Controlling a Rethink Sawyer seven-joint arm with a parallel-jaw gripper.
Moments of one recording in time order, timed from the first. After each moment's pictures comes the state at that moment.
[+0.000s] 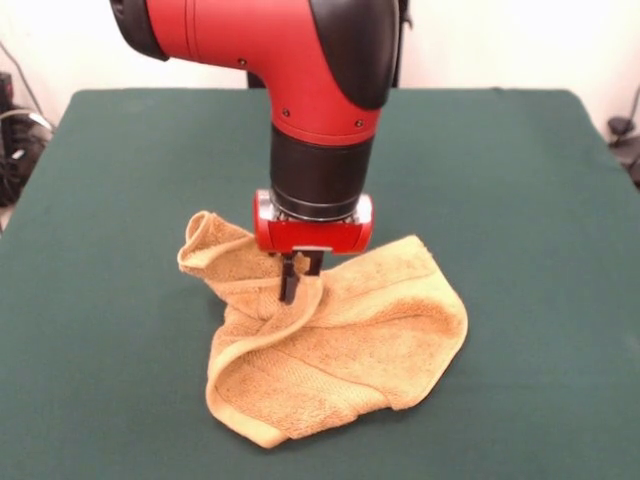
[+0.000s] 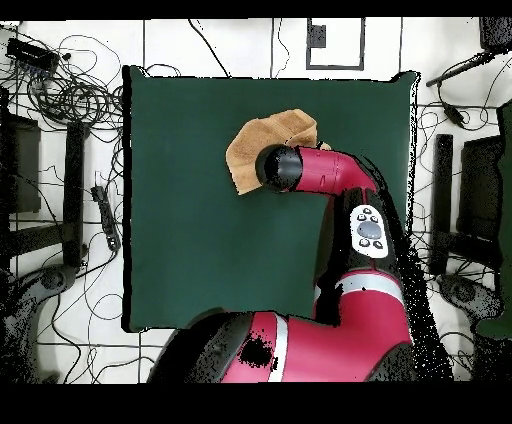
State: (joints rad) arm -0.21 -0.32 -0.01 1.24 -0.15 0.54 1.57
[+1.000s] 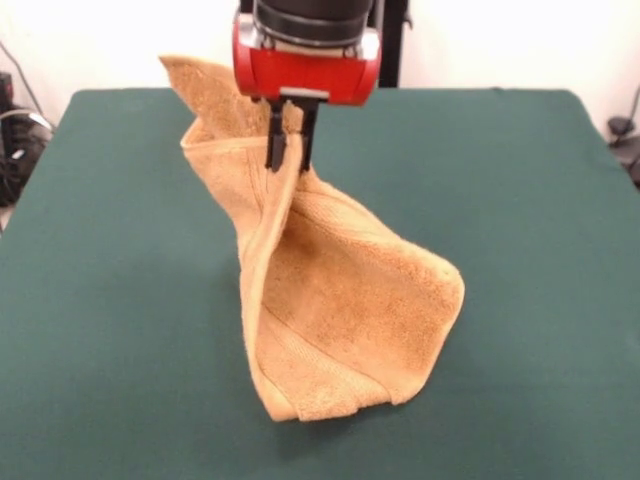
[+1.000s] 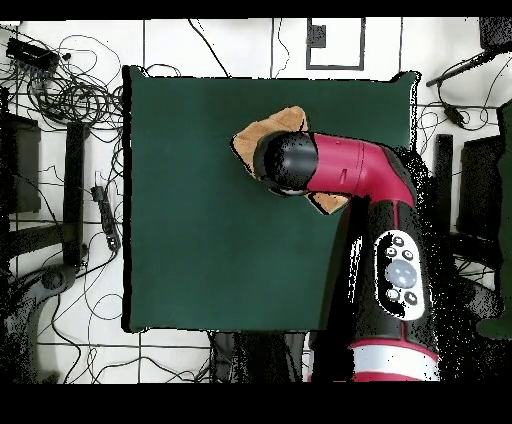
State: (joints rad) arm -0.20 -0.60 -0.02 1.33 -0.15 0.79 1.57
